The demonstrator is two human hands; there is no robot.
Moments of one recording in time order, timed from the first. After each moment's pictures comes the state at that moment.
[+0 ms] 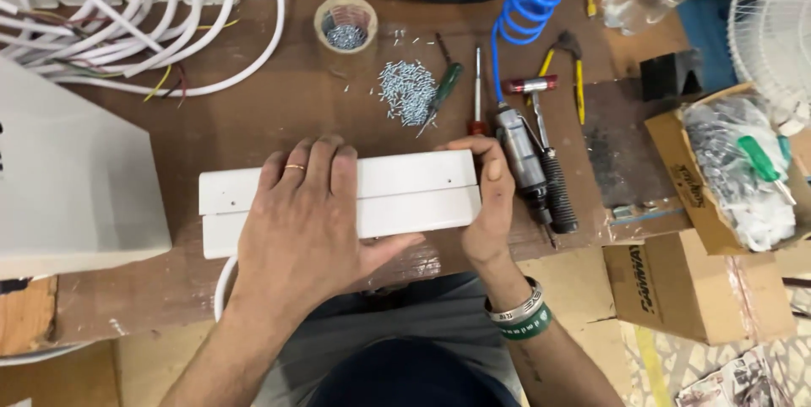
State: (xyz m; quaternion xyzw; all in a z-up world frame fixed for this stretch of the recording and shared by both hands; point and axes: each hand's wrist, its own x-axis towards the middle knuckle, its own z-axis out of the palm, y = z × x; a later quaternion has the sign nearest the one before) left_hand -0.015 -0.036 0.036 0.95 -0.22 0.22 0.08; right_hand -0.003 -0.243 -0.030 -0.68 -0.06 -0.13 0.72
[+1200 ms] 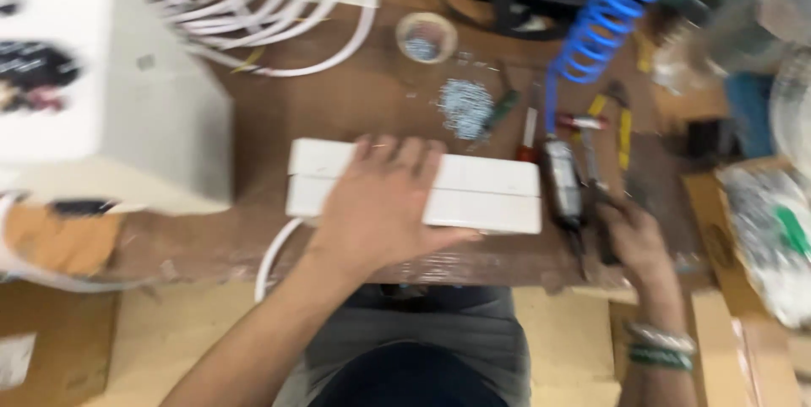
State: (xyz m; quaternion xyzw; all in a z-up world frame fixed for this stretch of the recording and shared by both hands) left_hand -0.012 -0.033 0.021 0.96 -0.21 0.13 0.10; right_hand 0.015 -0.461 -0.096 -0.93 0.16 0.06 0.34
